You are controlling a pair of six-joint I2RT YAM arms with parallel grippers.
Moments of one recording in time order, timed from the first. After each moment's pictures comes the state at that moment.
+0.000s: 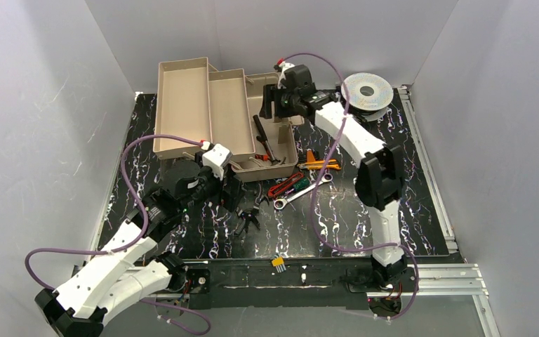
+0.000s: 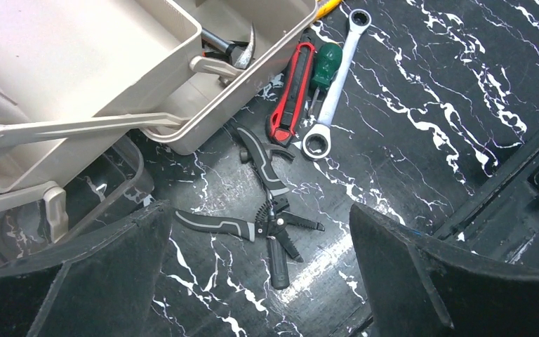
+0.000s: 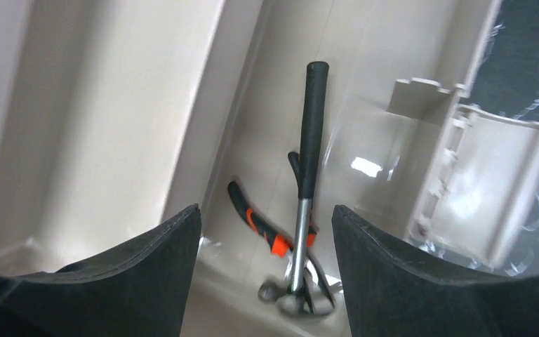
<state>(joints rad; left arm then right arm) -0.67 0.77 0.83 -0.51 0.04 -0.06 0.56 2.15 2.03 -0.50 -0.17 0.32</state>
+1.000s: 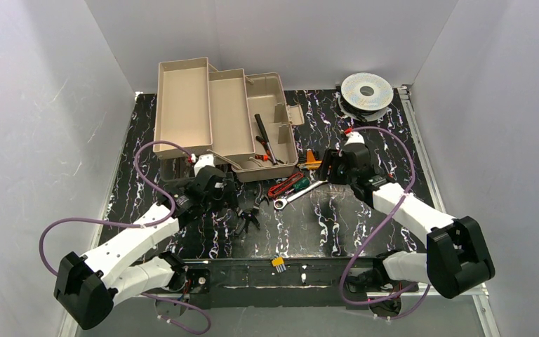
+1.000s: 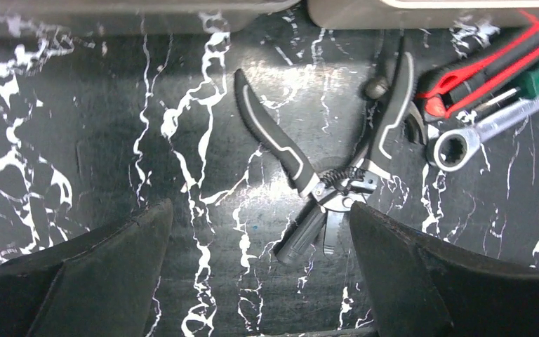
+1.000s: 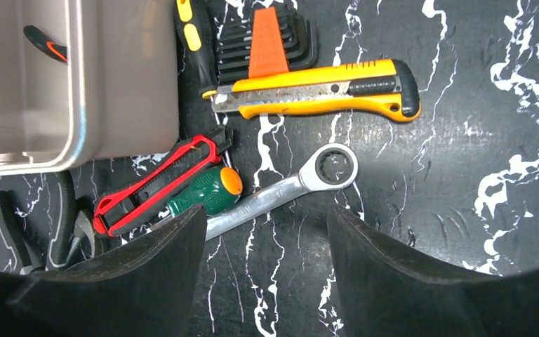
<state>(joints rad) -0.67 1.00 0.73 -0.65 -0.31 -0.65 0.45 1.25 0.72 -0.12 0.05 0.45</state>
